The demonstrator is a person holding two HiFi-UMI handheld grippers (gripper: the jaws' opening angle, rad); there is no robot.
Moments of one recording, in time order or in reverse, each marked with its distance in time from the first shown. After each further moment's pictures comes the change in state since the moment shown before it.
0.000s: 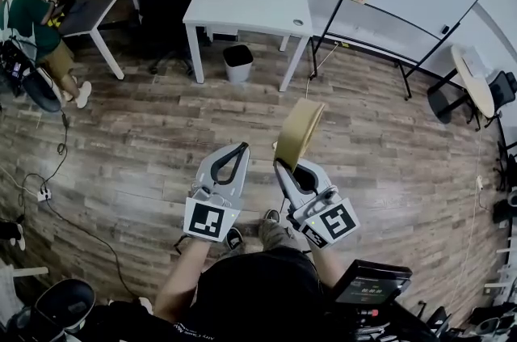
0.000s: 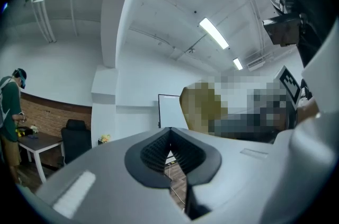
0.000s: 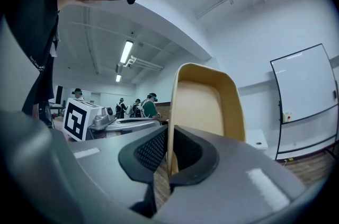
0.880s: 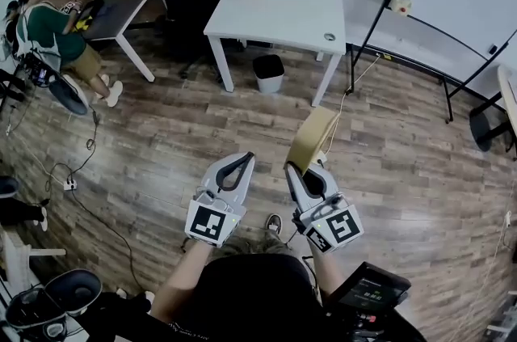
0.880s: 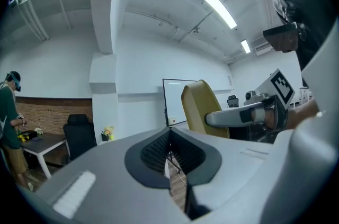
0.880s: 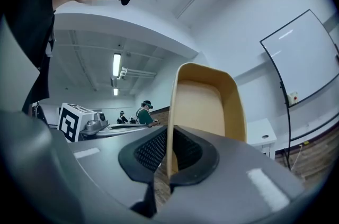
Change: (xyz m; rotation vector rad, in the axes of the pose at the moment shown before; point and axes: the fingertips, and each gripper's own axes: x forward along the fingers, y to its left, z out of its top) left arm 0.160 0.036 -0.040 0.031 0.153 0.065; right arm 0.072 -0.180 -0.018 0.175 -0.050 0.054
